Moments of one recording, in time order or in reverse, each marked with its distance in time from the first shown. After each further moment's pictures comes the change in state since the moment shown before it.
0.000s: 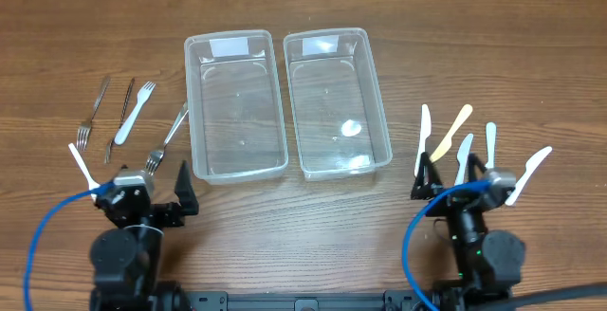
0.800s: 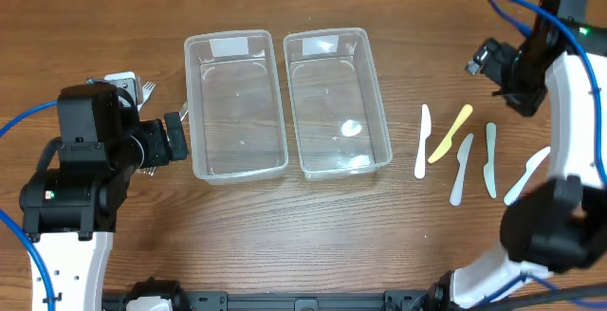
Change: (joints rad) left arm 0.000 0.908 0.828 -0.565 0.022 -0.030; right arm -0.278 1.728 1.525 -1.033 -0.029 0.100
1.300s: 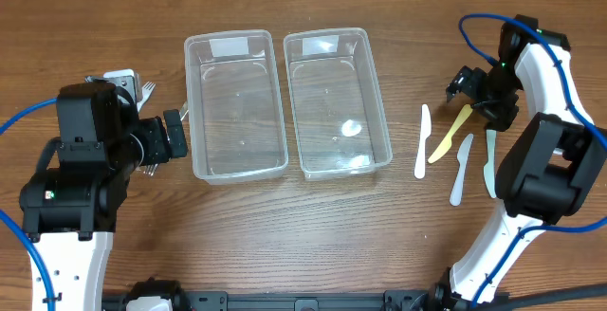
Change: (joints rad) left arm 0.000 0.000 0.000 0.019 0.000 0.000; right arm -0.002 0.299 0.002 0.037 0.037 -0.007
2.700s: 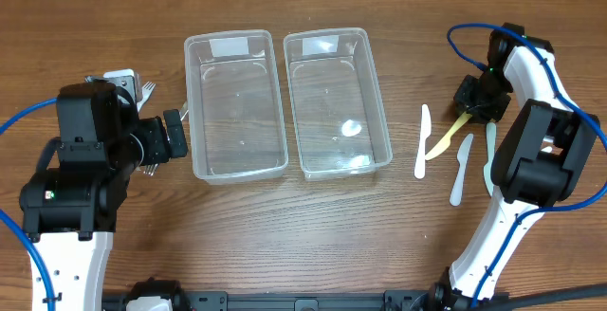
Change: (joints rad) left arm 0.000 0.000 0.000 0.001 0.000 0.000; right arm 0.002 0.110 0.011 0.077 0.063 -0.089
